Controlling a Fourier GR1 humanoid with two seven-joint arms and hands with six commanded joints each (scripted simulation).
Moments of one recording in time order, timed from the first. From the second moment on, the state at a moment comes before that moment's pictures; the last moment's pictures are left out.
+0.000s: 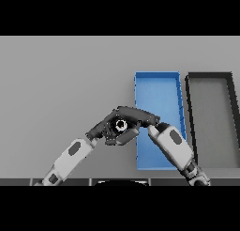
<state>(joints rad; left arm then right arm) -0.35 0.18 -0.59 -1.52 0.12 -0.19 -0.09 -0.56 -0.16 0.39 -1.75 -0.35 0.57 0.41</state>
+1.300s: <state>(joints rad) -0.38 0.20 -0.60 -1.49 0.05 -0.24 -0.09 -0.47 0.03 0.32 -1.82 -0.18 0.65 0.39</state>
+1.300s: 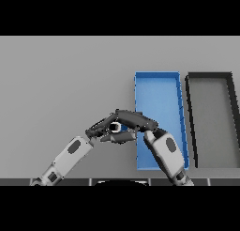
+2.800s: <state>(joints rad) -0.33 0.24 -0.60 -1.57 0.06 -0.20 0.09 -0.97 -0.29 -0.13 -1.42 -0.50 0.27 0.53</state>
